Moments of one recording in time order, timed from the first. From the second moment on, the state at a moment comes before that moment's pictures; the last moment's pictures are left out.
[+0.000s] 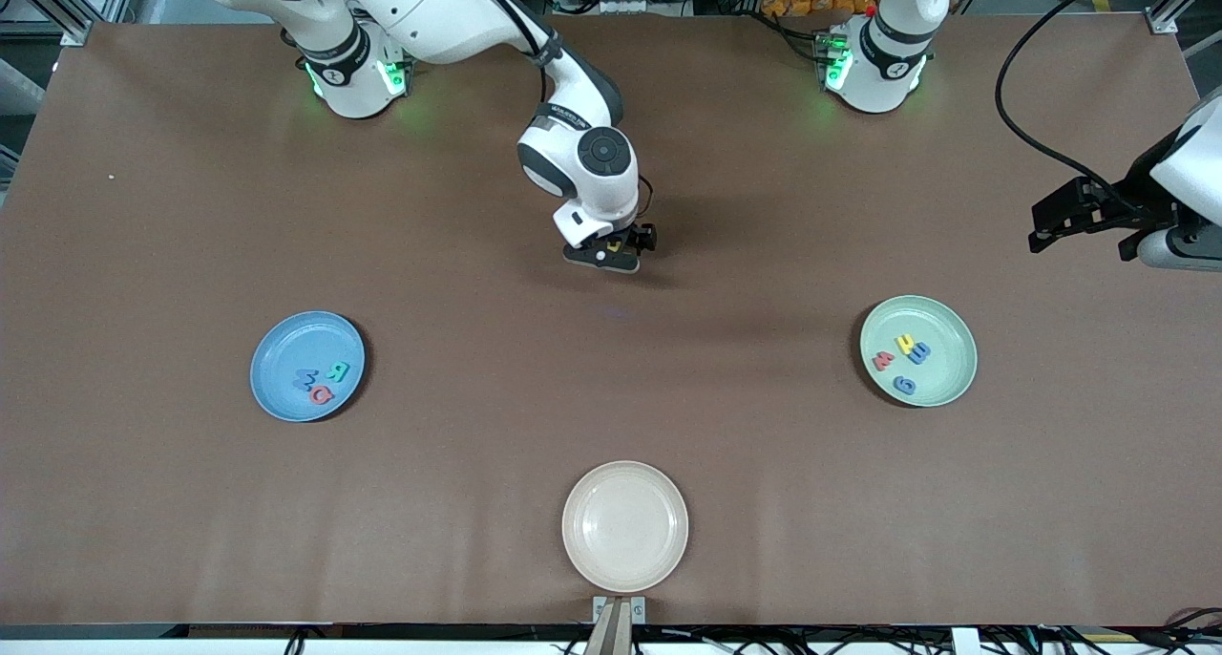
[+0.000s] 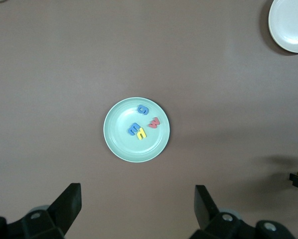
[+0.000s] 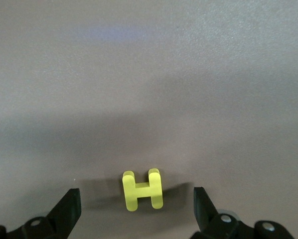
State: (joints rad) left arm -0.02 0.08 -0.06 -1.48 -0.01 1.60 0.02; right arm 0.72 0.67 0.23 -1.80 -0.11 2.43 1.20
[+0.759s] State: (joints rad) left arm -0.01 0.08 -0.07 -1.48 -0.02 1.63 -0.04; right arm 0.73 0.69 0.23 -1.80 -0.16 2.44 1.25
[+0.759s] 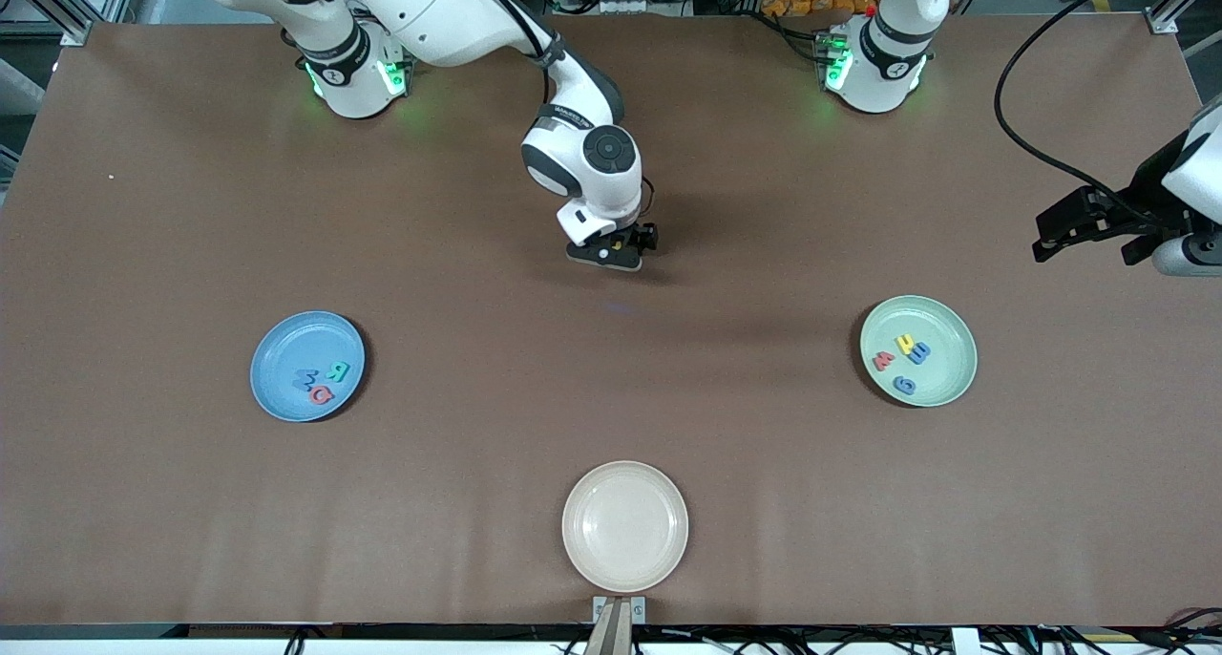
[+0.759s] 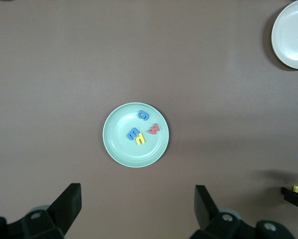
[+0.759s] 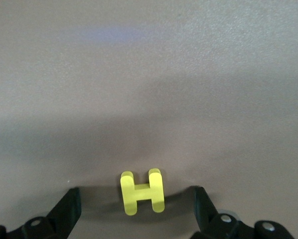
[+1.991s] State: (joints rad) left arm -0.01 0.08 -0.08 -1.48 -0.02 1.62 -0.04; right arm 0.73 0.68 0.23 -1.79 -0.16 2.45 1.26
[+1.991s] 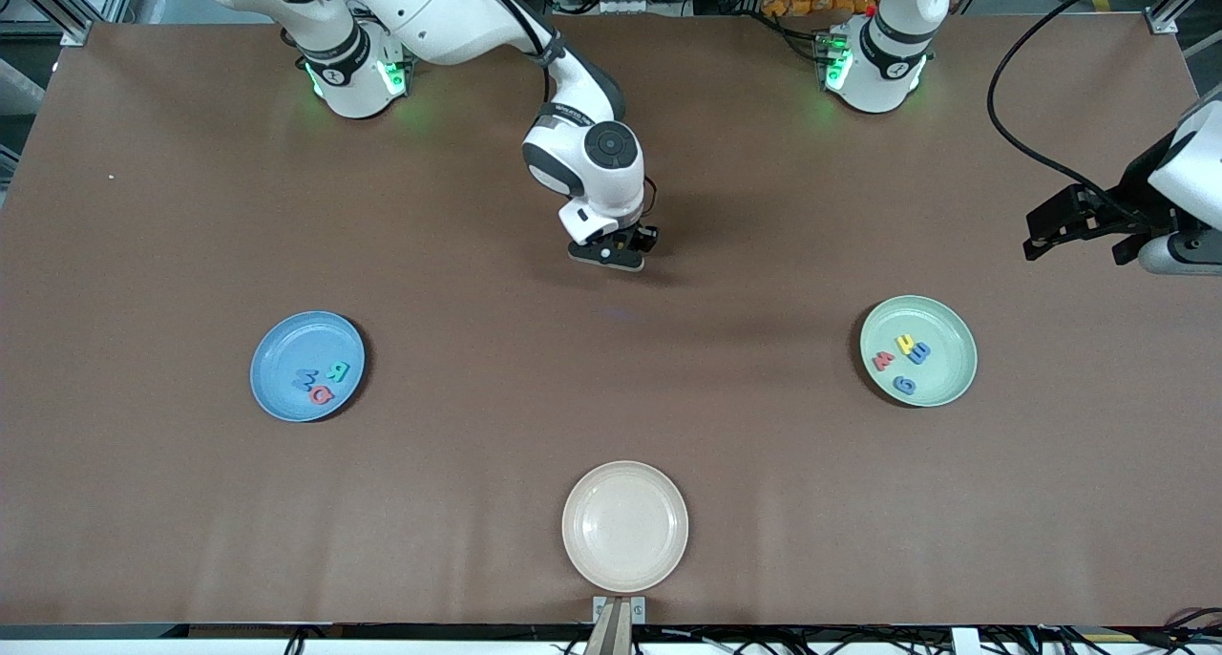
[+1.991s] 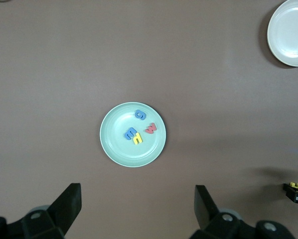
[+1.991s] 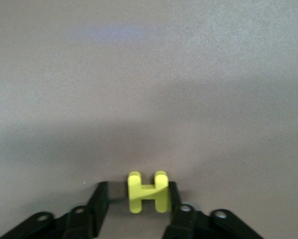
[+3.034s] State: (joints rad) left arm -0.01 0.08 -0.09 -1.48 -0.02 1.62 -0.04; right arm 0.58 0.64 0.17 -1.74 -0.20 2.44 1.00
